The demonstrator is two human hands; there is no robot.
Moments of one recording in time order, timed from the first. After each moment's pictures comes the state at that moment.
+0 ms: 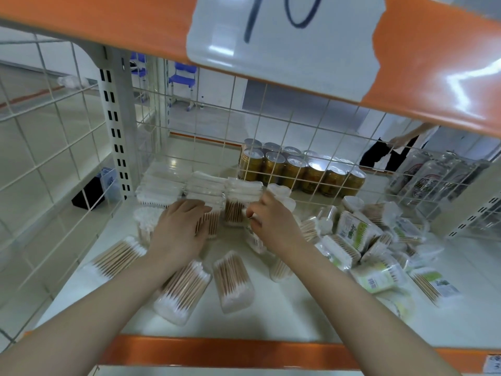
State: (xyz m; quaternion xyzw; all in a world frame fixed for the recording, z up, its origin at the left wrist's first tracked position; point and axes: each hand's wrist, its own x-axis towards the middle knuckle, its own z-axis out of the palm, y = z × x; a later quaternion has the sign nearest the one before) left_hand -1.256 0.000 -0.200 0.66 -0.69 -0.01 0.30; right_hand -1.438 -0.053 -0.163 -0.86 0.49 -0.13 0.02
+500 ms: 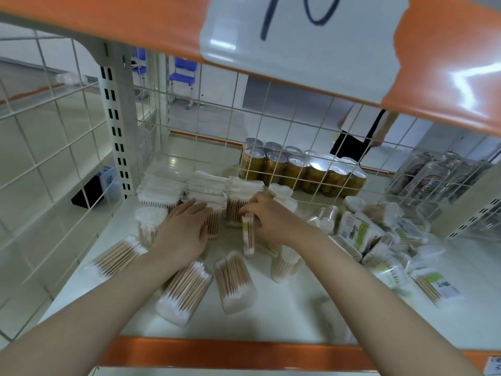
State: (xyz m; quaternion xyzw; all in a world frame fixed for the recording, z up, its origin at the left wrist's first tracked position) left_hand -1.256 -0.006 -0.202 0.66 -0.71 -0.05 0.22; right_hand -1.433 -0.067 -0.153 -0.89 0.45 -0.03 0.10
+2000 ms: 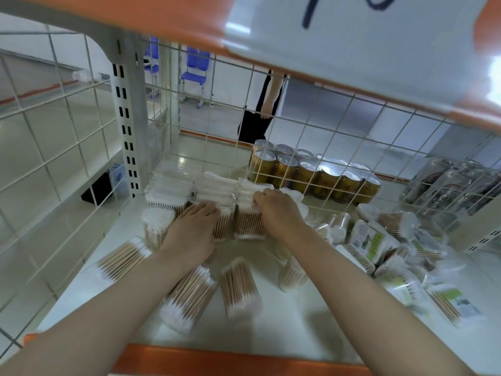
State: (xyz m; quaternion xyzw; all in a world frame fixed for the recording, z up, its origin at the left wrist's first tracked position) left_hand -1.264 -0.013 -0.192 0.68 -0.72 -0.03 0.15; right_hand -1.419 -0.100 -0.168 -0.87 0.48 -0.05 -0.09
